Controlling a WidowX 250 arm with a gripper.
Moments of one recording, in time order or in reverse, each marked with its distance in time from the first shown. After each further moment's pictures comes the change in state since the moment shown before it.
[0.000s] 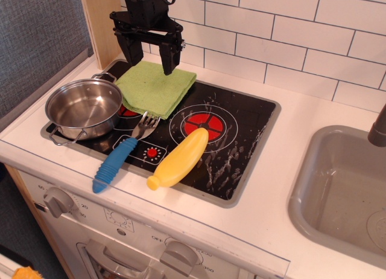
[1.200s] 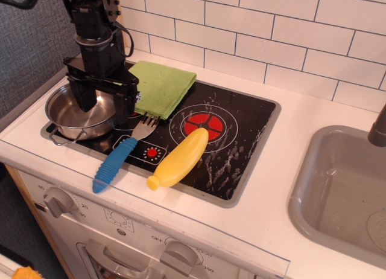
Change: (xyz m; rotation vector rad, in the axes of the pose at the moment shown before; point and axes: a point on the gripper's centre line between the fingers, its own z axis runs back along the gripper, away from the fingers) arm -0.082 0.029 -0.021 0.086 0.124 0.060
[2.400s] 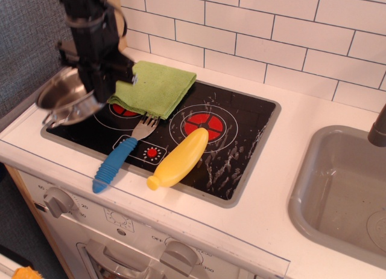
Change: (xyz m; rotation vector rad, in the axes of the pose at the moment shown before) arm 0.003 -0.007 0.036 -0.014 -0.055 -0.011
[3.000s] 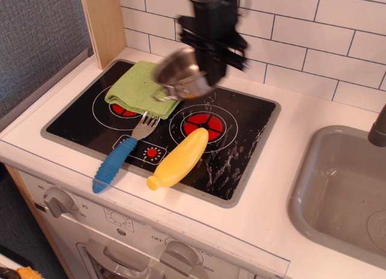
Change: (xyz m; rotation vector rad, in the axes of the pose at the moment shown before) arm 0.063 -0.142 0.010 -0.121 -0.069 -0.410
